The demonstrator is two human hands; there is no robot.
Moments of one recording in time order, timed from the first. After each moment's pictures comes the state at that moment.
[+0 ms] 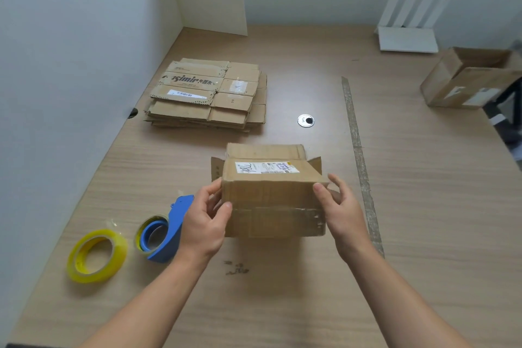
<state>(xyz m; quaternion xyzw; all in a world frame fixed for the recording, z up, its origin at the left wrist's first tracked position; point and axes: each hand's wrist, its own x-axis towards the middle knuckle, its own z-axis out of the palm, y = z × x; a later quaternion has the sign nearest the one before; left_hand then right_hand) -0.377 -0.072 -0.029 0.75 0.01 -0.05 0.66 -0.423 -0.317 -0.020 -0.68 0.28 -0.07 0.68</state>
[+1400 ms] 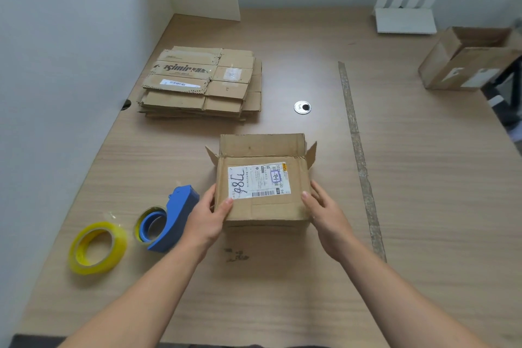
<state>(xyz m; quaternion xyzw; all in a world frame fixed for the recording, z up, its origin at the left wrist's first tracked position) -0.368 -0.062 -0.058 0.82 0.08 -0.20 0.54 -0.436 -0.307 -0.064 -0.61 0.26 0.05 0.75</state>
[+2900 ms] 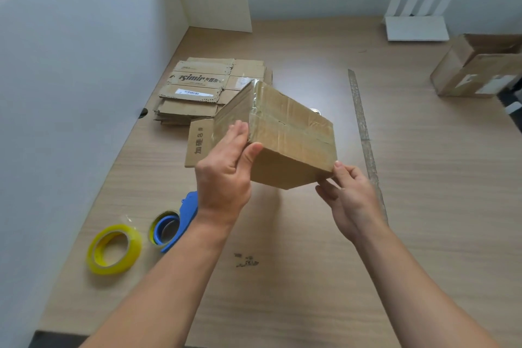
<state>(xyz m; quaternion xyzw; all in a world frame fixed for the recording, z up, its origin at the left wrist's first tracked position) -0.359 -0.121 0.069 0.84 -0.18 0.25 0.45 -0.404 -0.311 0.011 -0.46 0.34 -0.07 0.81</state>
